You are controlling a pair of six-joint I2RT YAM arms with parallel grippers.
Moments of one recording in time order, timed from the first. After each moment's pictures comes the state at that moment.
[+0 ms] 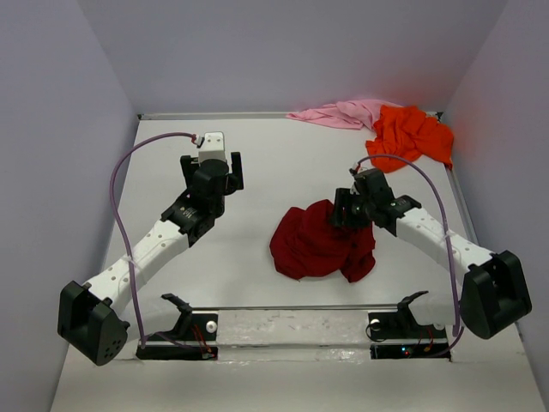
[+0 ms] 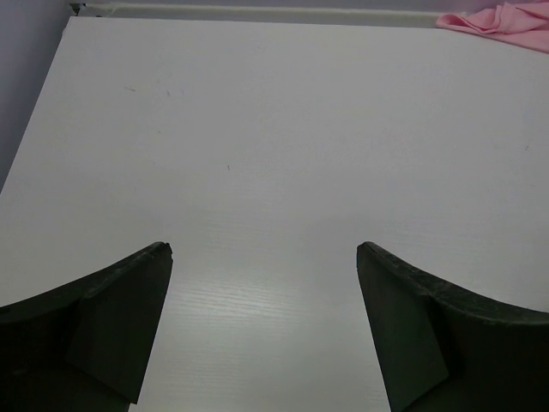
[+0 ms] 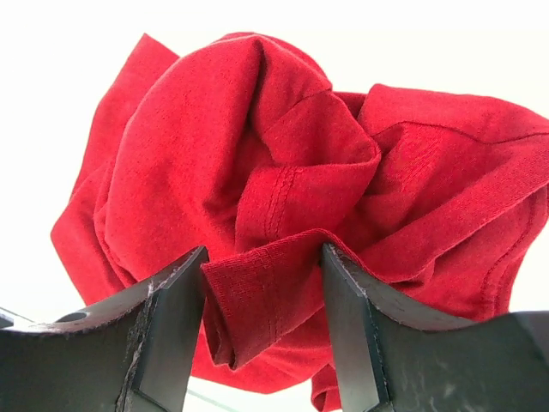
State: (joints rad) left arm -0.58 1.13 0.91 -0.14 -0.63 -0.21; right arm 0.45 1.28 0.85 -0.44 -0.12 0.47
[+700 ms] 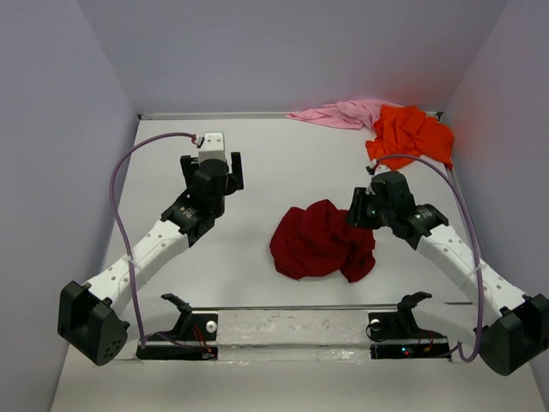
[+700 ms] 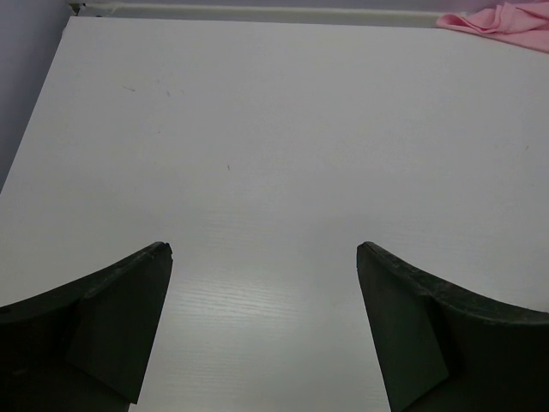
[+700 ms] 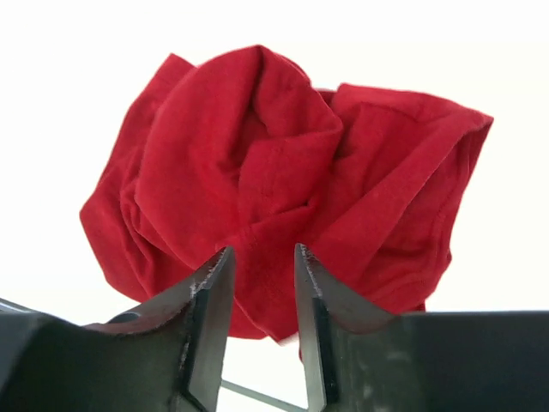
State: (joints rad) left arm -0.58 1.13 0.91 -0.14 -0.63 -0.21; right arm 0.45 1.05 0.88 -0.59 -0.04 0.45
